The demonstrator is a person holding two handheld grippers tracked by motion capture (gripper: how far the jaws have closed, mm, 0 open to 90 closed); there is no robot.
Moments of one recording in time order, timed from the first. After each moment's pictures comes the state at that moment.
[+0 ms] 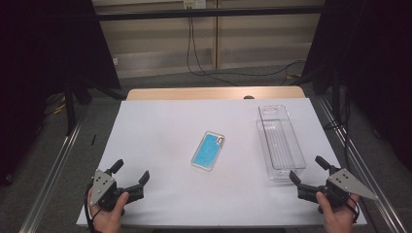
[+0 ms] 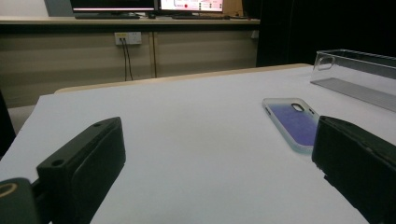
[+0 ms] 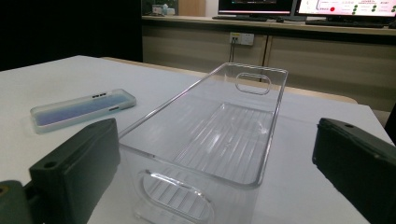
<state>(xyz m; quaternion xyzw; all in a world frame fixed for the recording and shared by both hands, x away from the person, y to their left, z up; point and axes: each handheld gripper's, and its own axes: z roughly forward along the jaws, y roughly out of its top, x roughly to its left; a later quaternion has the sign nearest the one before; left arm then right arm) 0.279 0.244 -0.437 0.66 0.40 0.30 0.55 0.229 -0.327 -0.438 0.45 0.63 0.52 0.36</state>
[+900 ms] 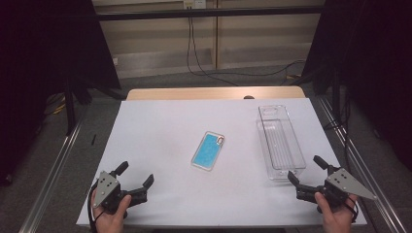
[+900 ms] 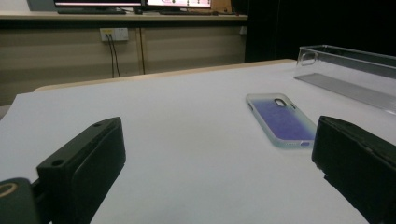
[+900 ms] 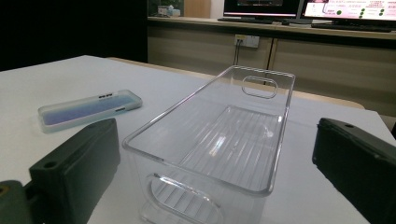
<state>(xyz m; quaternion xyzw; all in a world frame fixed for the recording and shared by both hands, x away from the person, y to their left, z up) 0.274 0.235 -0.435 0.68 0.39 0.28 0.56 0.229 -0.324 -0.436 0.43 0.64 0.52 0.36</state>
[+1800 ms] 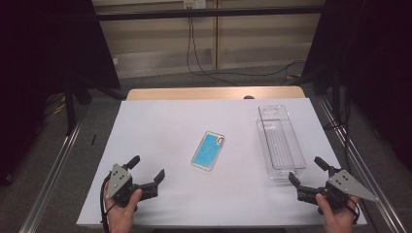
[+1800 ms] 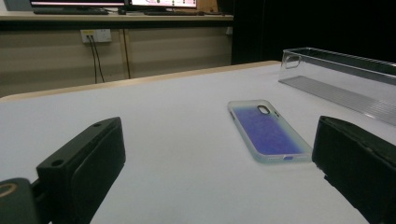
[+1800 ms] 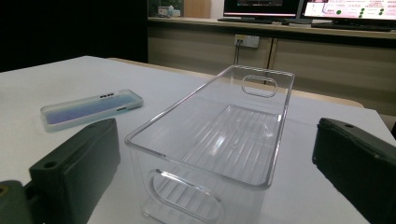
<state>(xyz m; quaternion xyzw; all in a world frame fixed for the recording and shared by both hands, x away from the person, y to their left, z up) 0.290 0.207 -0.432 0.69 0.37 0.27 0.56 0.225 -0.325 -0.436 0.44 0.64 0.52 0.36</state>
